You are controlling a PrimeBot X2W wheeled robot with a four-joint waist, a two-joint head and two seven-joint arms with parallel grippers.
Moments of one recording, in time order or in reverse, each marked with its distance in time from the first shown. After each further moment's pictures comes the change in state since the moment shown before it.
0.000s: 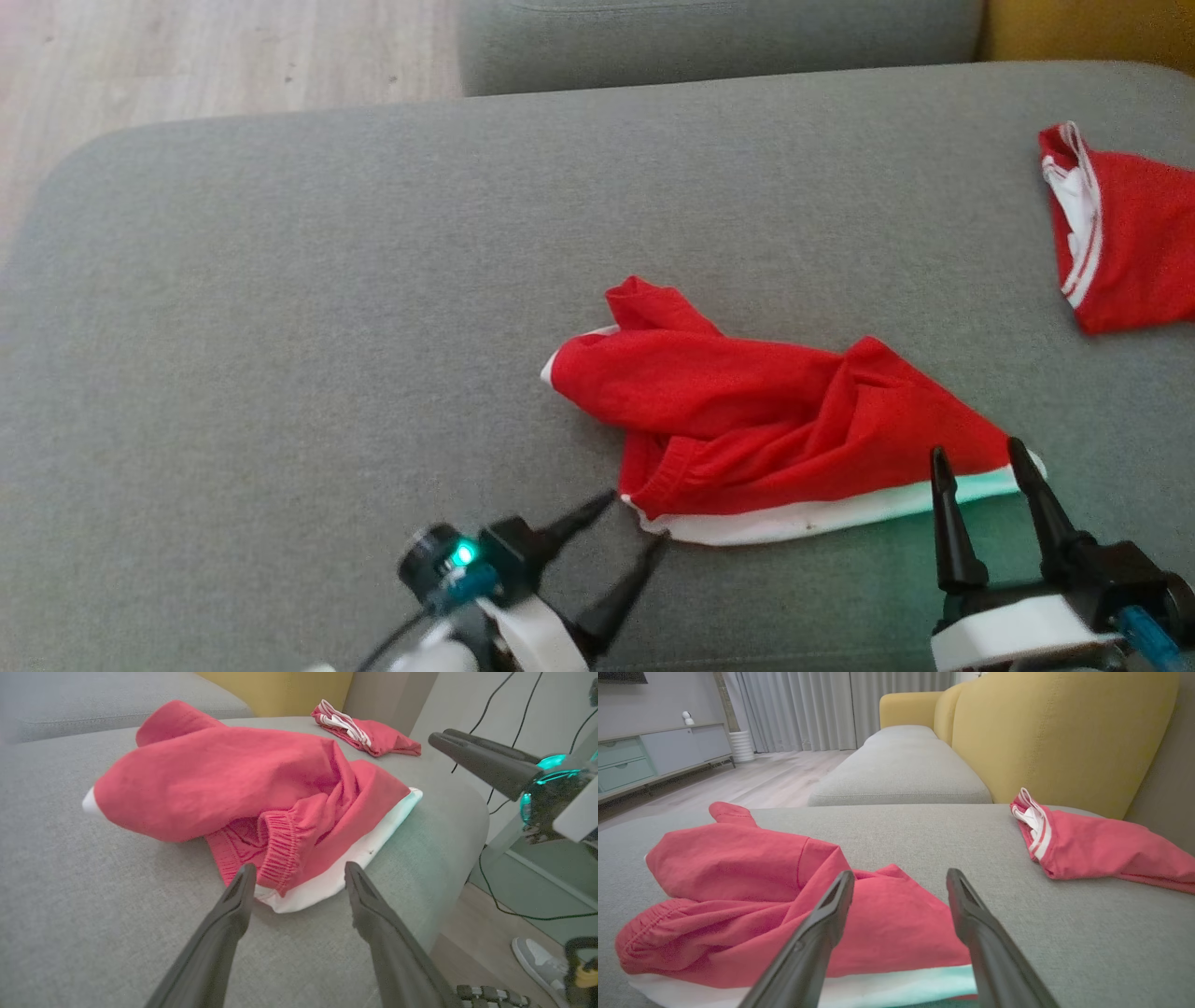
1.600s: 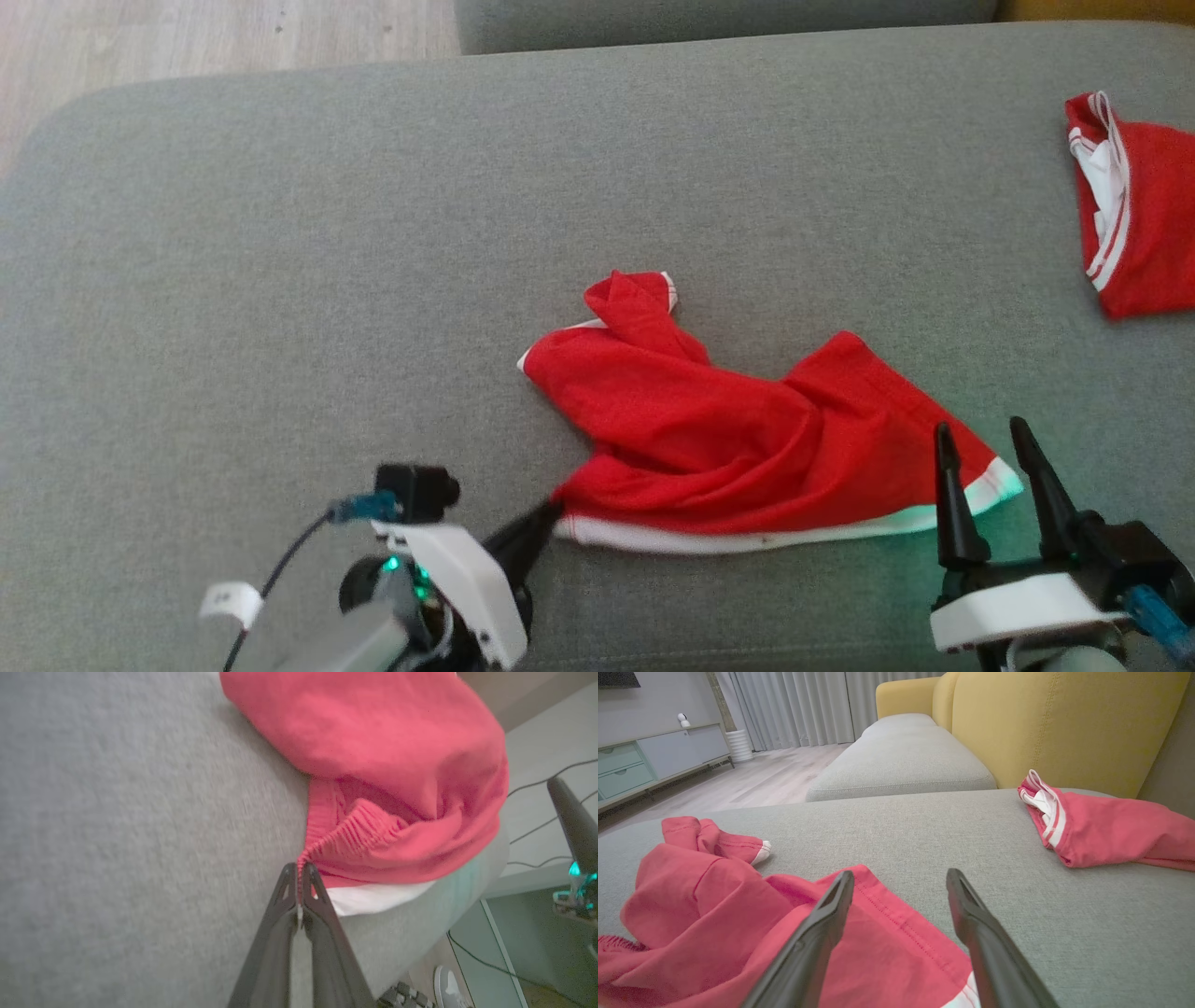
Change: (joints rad) left arm -0.145 0.166 -0.183 0.056 -0.711 0.085 0.175; right arm -0.040 0.000 0.003 0.015 0.049 0.000 0.000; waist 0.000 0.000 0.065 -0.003
